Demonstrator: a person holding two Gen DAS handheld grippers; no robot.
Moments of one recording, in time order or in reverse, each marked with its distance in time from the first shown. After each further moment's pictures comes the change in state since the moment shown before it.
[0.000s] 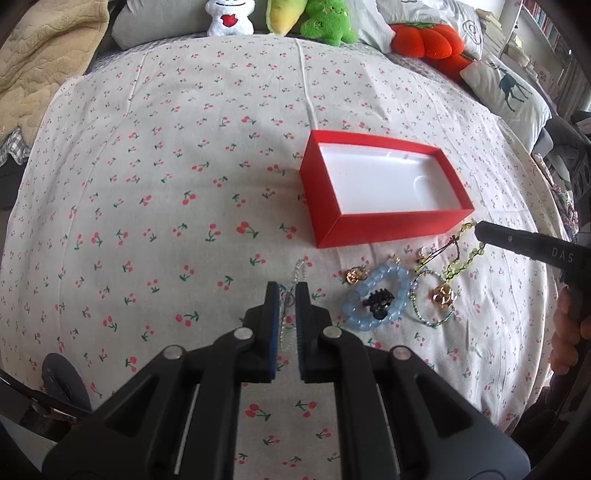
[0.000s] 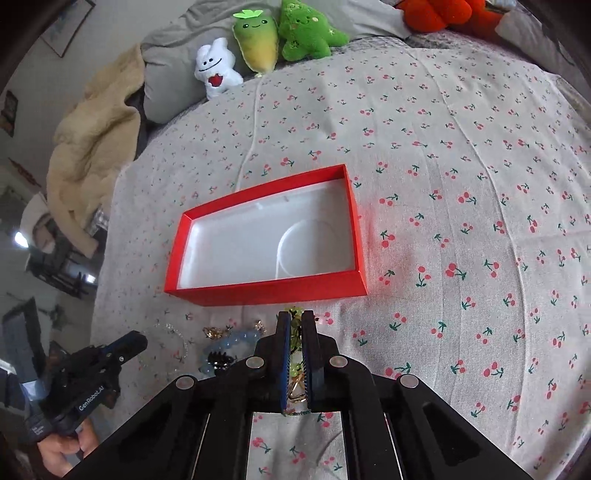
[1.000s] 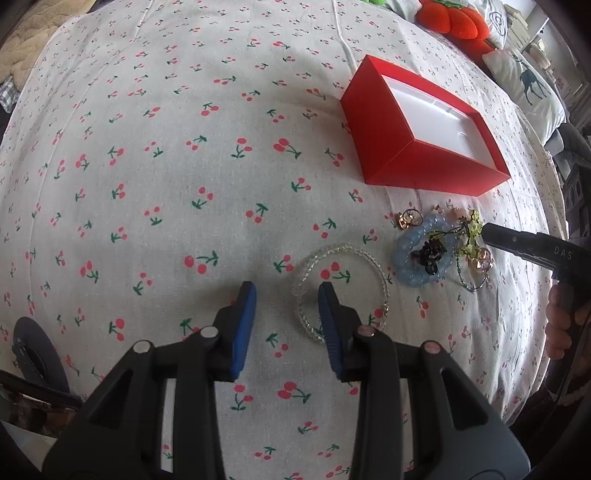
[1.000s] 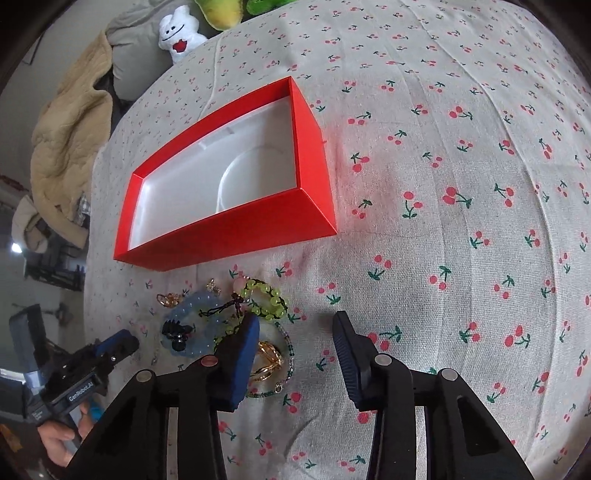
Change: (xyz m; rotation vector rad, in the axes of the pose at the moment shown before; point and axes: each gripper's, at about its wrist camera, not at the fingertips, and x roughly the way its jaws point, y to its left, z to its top) left arm 0.039 0.036 -0.035 -0.077 0.179 -0.036; right arm 0.051 -0.030 -0.019 0.087 0.169 0.004
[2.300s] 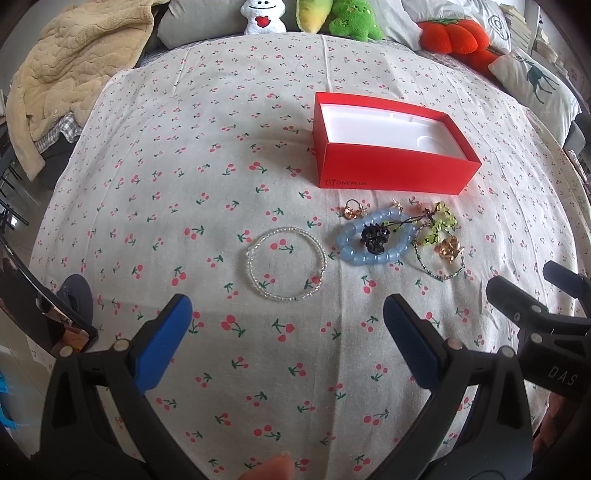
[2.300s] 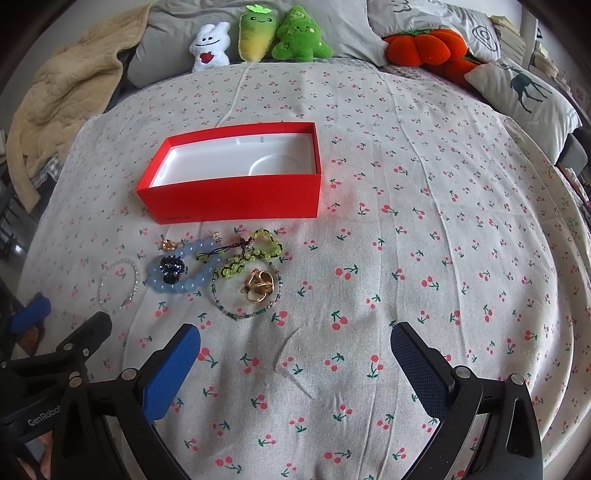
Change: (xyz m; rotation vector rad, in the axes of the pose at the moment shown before) left arm -0.047 -0.073 -0.049 -0.009 -0.206 0.246; right arm -0.056 0.054 -0.084 -0.191 -0.223 -0.365
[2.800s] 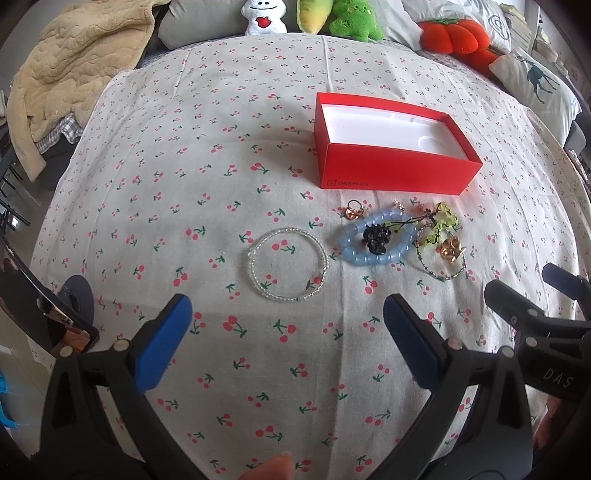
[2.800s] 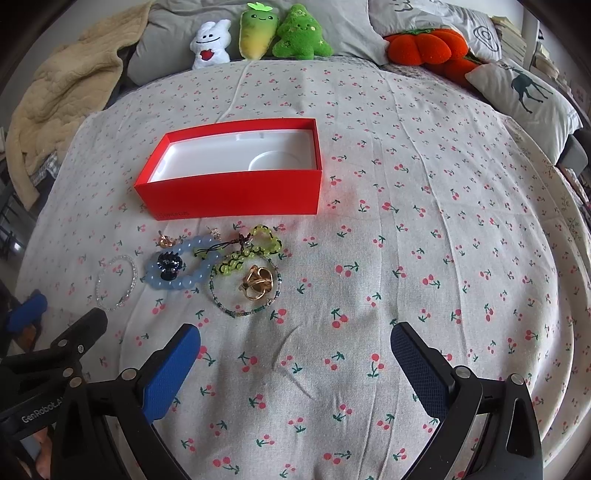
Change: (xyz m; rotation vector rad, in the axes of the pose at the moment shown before) left arm -0.001 0.002 0.000 0.003 -0.004 0.007; right arm 0.003 -0.001 -0.002 -0.006 0.005 -0.003
